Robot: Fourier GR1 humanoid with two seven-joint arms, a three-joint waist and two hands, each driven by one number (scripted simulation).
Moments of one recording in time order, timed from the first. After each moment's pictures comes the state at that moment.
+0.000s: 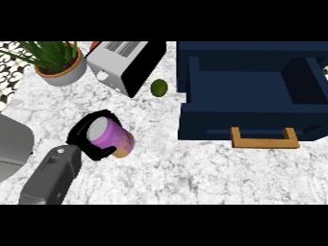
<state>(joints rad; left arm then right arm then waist) -0.56 0.16 0.17 -0.42 0.10 -0.66 -0.42 0.45 -0.02 -0.74 -2.24 -0.55 0.52 0.23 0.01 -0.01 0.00</state>
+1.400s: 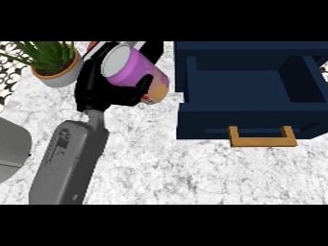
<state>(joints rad) -0.58 0.00 -0.04 -1.37 0.24 0.28 0.11 0.51 0.00 -0.70 -2.30 -0.57 0.49 0.21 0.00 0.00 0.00</state>
